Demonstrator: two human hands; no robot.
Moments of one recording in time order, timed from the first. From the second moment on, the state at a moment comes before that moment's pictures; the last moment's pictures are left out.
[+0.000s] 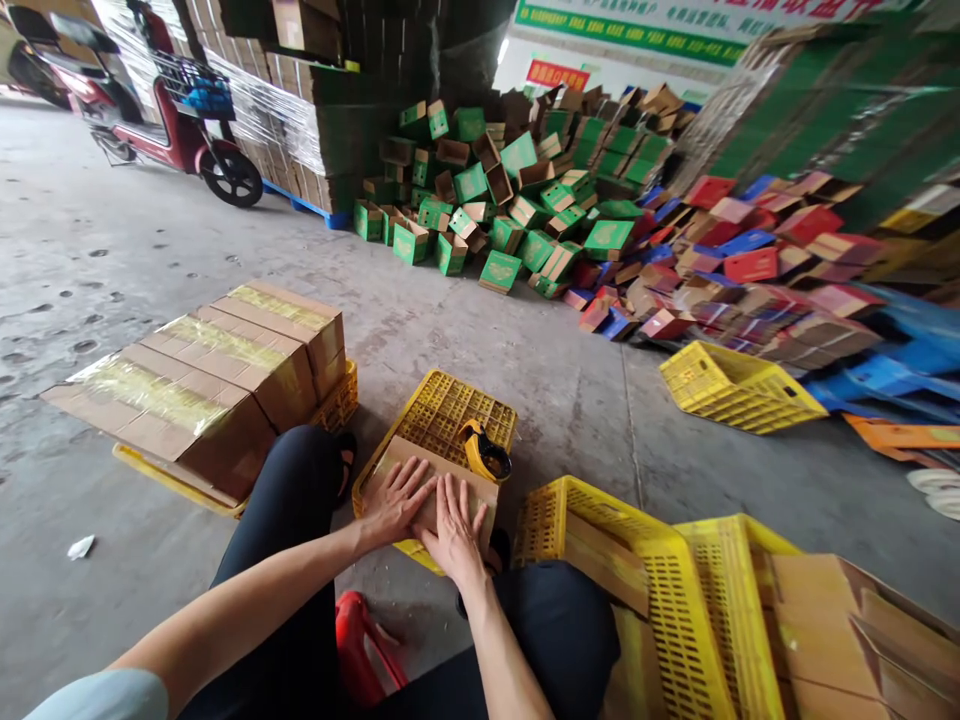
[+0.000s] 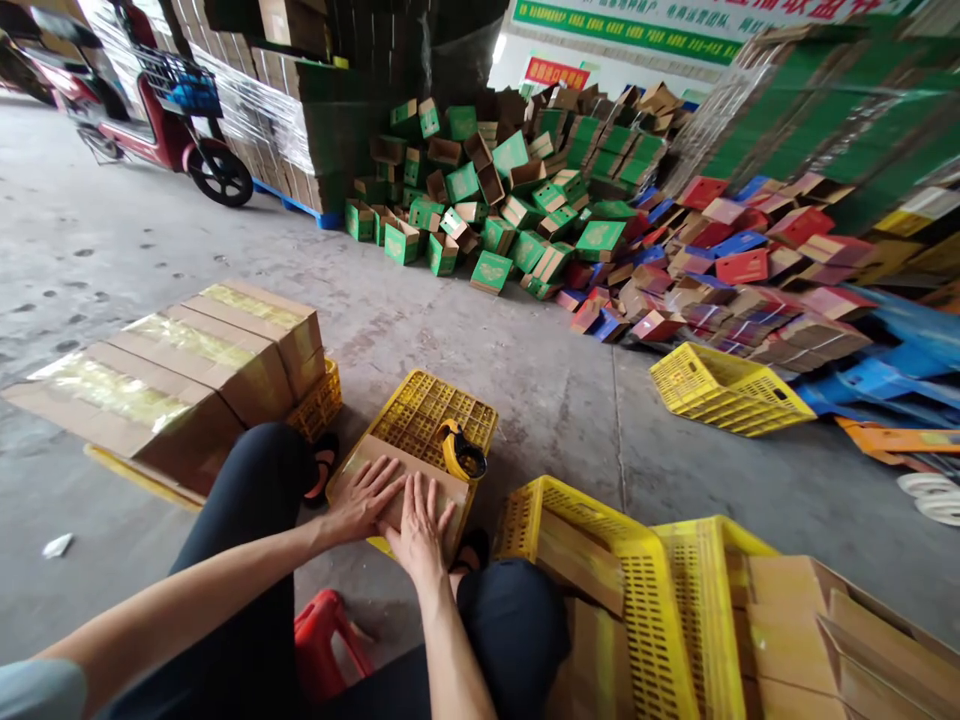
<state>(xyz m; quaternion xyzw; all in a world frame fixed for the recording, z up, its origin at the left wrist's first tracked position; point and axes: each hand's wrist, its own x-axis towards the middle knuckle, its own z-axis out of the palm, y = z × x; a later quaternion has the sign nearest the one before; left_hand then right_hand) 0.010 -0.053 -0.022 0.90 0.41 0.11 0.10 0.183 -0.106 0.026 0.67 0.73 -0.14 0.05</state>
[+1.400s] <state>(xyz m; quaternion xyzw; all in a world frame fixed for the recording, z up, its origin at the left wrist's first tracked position) 0.002 -0.079 -0.009 0.91 0.35 0.18 0.13 0.169 -0.140 0.018 0.64 0.76 0.00 -0.10</state>
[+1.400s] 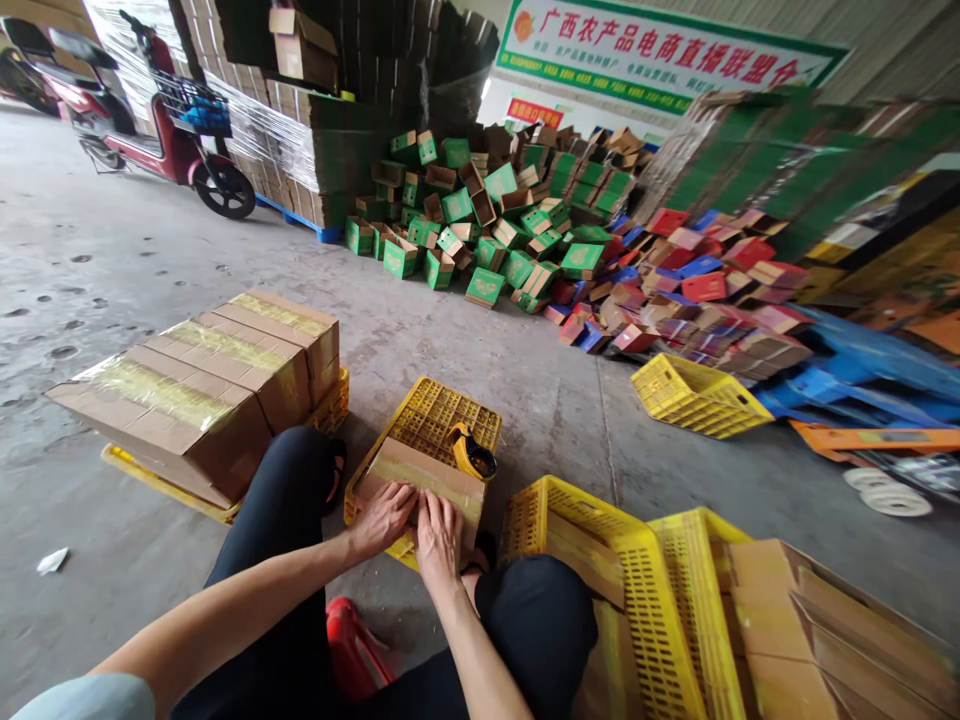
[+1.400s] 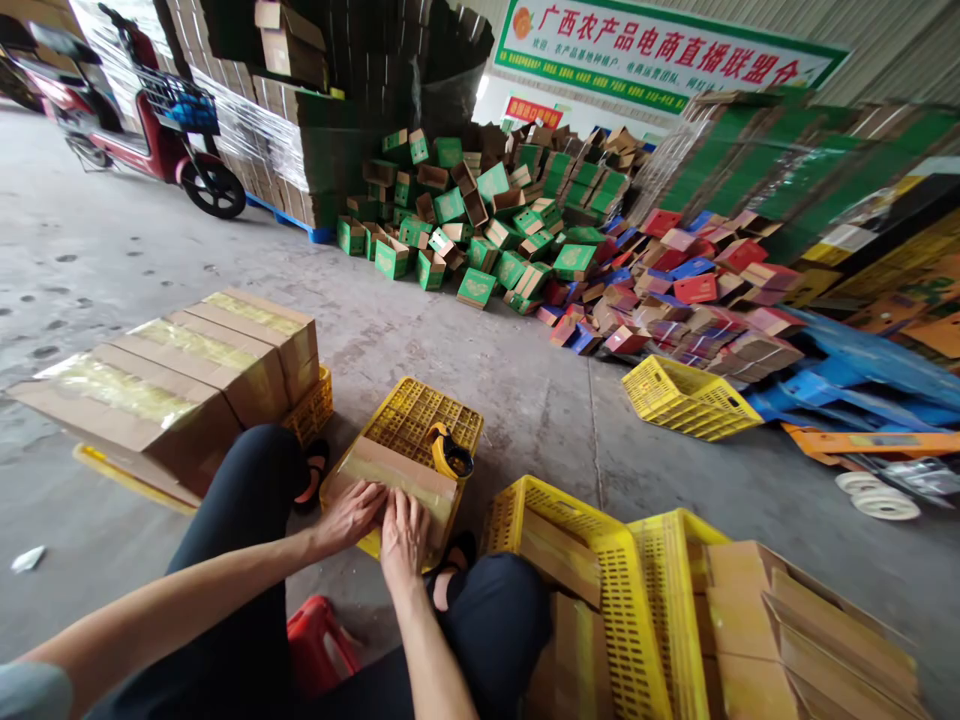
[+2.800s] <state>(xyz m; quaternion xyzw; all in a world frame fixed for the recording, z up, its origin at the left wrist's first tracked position) -0.036 -0.070 -0.061 0.87 0.46 0.18 0.07 0.209 -0.162 0.013 0.74 0.68 -0.01 -0.05</state>
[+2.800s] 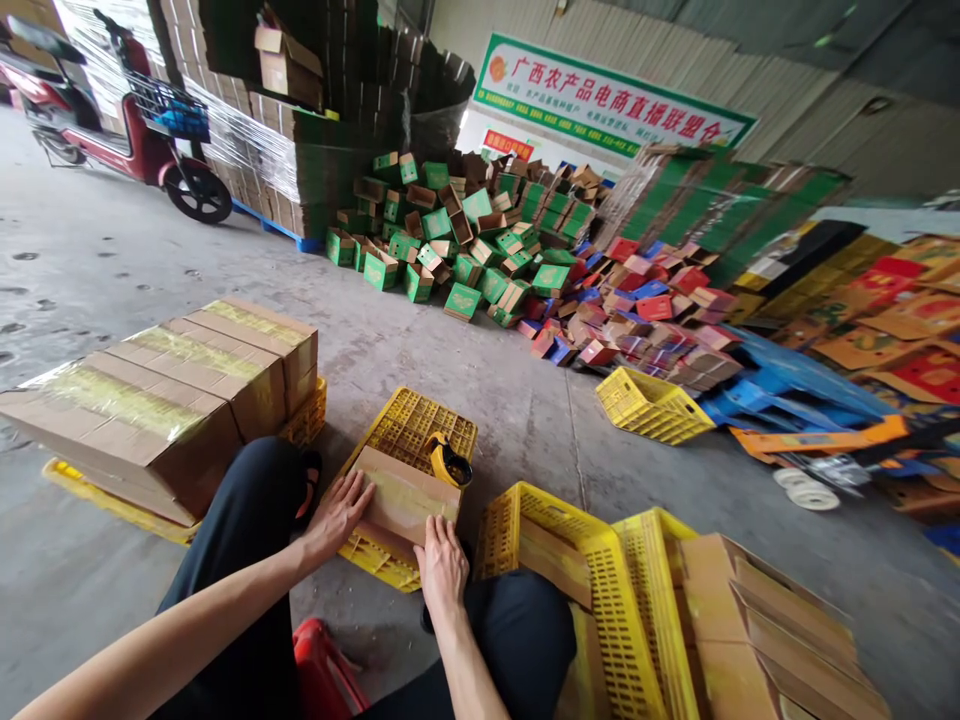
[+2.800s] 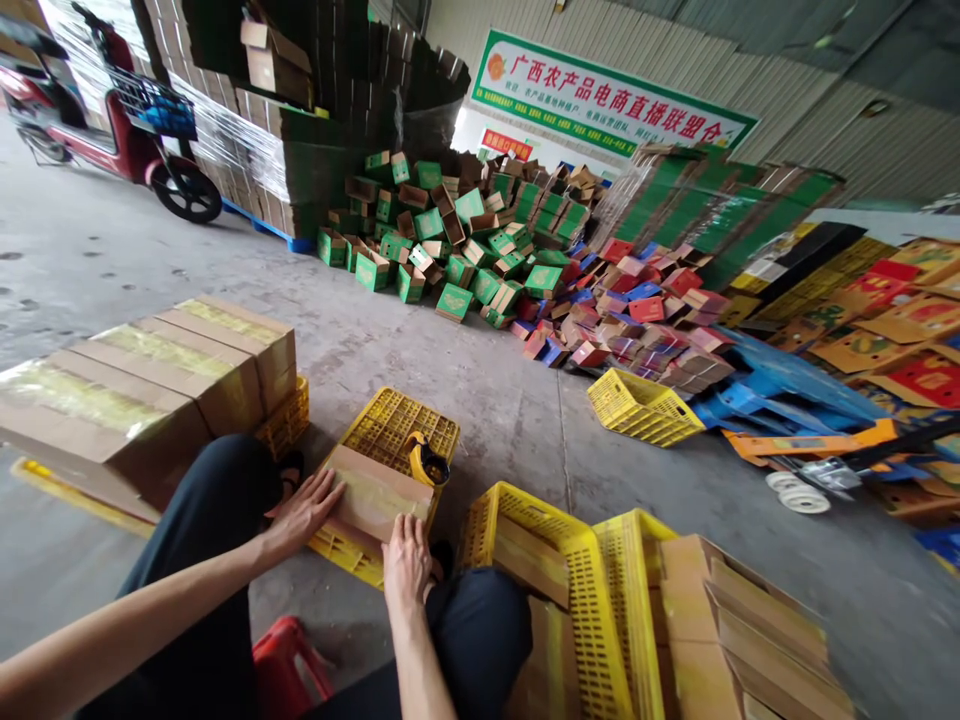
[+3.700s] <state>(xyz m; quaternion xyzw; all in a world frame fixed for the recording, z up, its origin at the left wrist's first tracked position) -0.005 -0.076 -0.022 0.90 0.36 0.21 0.13 0.173 -0.132 -0.015 0.60 0.79 0.02 -0.17</state>
